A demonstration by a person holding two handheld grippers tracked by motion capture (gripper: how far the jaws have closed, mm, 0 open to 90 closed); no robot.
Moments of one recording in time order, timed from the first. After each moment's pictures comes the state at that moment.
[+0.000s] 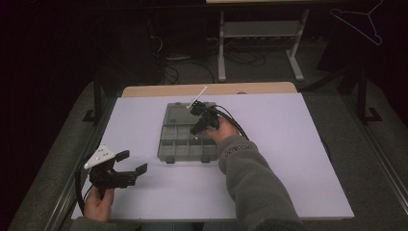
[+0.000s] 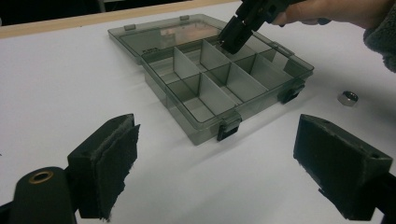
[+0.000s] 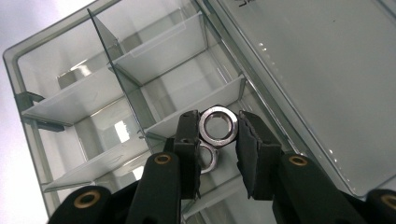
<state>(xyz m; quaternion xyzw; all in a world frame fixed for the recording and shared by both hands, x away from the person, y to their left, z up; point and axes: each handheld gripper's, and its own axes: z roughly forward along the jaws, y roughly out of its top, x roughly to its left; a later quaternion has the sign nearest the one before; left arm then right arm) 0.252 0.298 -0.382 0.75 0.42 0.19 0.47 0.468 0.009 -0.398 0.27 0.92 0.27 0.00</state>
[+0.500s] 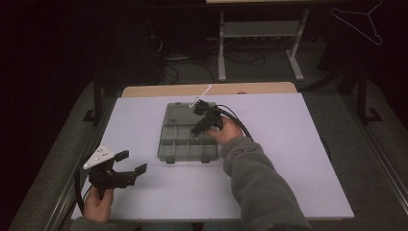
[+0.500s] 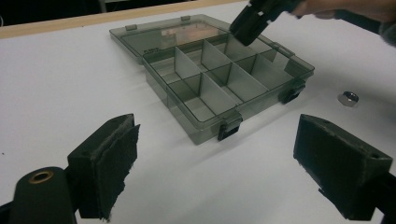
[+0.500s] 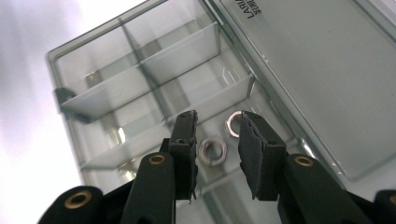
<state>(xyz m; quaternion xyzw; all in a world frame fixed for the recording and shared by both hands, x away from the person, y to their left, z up) 0.251 0.299 -0.382 0.75 0.42 0.19 0.47 0.456 -0.003 -0.383 0.26 0.92 0.29 0.00</state>
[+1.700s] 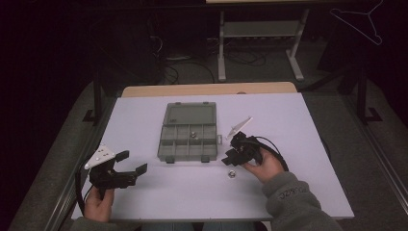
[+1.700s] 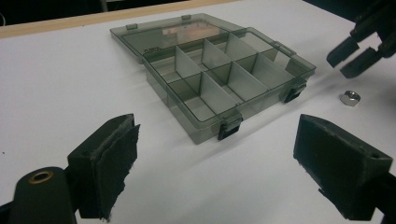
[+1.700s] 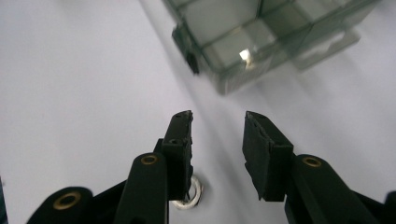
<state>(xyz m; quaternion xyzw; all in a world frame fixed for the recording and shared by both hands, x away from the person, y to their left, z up) 0.250 0.298 -0.382 0.75 0.42 0.19 0.47 0.350 -0.104 -0.402 0.26 0.92 0.30 0.01</state>
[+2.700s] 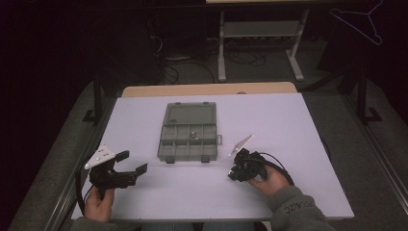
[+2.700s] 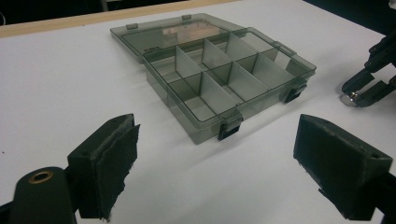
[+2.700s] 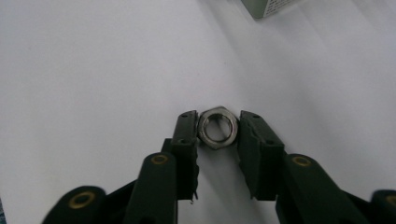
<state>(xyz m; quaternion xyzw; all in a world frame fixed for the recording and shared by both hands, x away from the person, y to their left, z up) 0.251 0.298 -0.382 0.75 0.42 0.19 0.47 0.317 -0.111 -0.430 0.26 0.93 0.25 0.01</state>
